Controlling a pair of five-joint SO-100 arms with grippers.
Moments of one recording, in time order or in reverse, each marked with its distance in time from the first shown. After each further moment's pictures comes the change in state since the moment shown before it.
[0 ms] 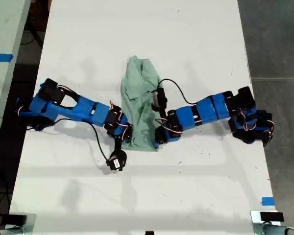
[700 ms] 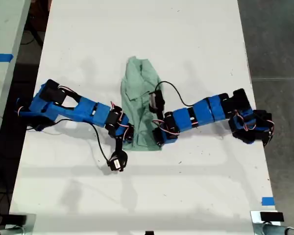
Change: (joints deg) arm 0 0.1 -1.2 -2.1 -0.4 0.7; arm 1 -0.3 -4.2 -5.2 0.4 1.1
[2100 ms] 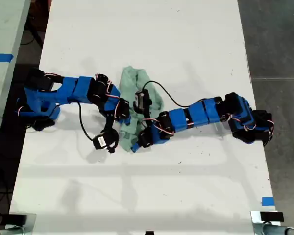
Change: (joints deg) arm 0 -5.9 19.3 -10.5 20.3 7.6; arm 1 -0.3 -7.7 -17.4 -8.8 -11.1
